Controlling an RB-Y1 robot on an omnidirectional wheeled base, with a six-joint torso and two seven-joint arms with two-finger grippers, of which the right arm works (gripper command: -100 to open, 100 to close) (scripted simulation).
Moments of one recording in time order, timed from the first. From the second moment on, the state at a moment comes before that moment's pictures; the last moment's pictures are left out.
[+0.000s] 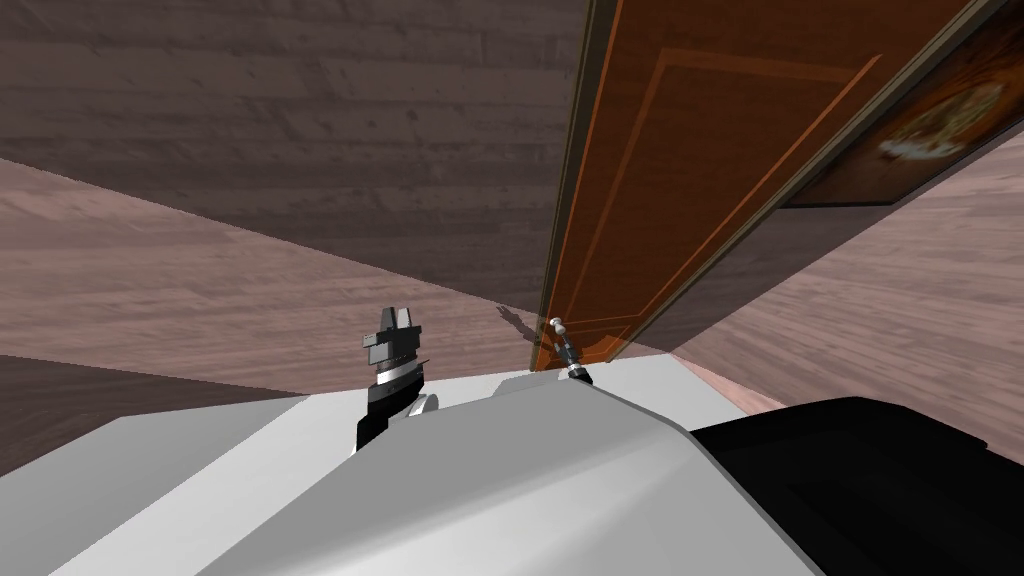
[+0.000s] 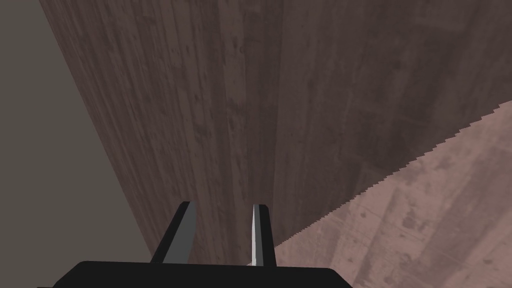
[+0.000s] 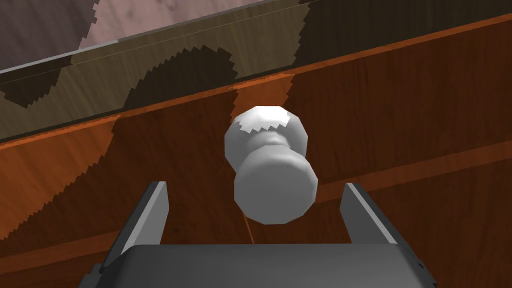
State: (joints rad) arm 0.04 -0.29 0.13 -0.59 -0.19 -1.04 -0.46
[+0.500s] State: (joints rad) arm 0.00 -0.28 0.15 -0.58 -0.24 -1.02 -0.59
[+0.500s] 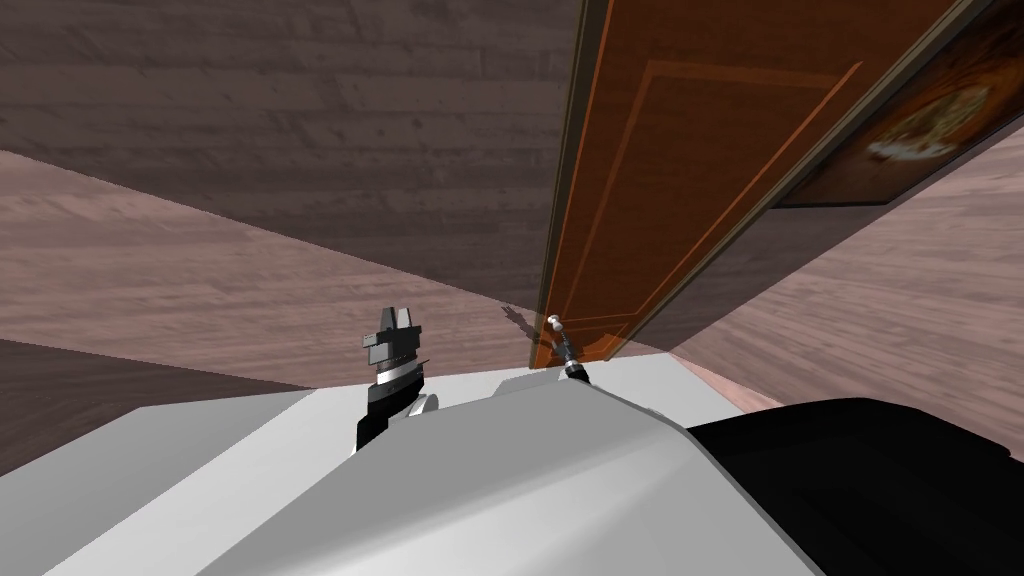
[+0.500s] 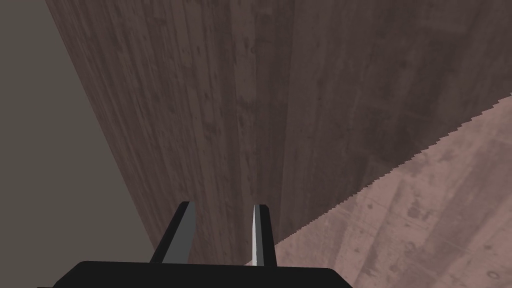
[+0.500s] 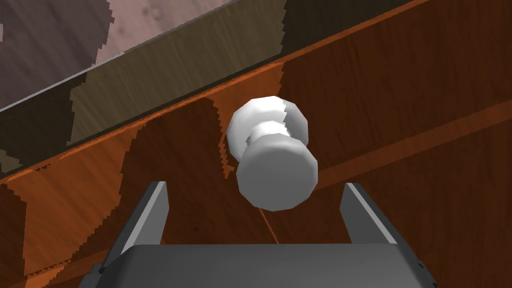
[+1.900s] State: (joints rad) arm -0.09 -0.27 0.22 -0.57 -0.39 -0.95 -0.94
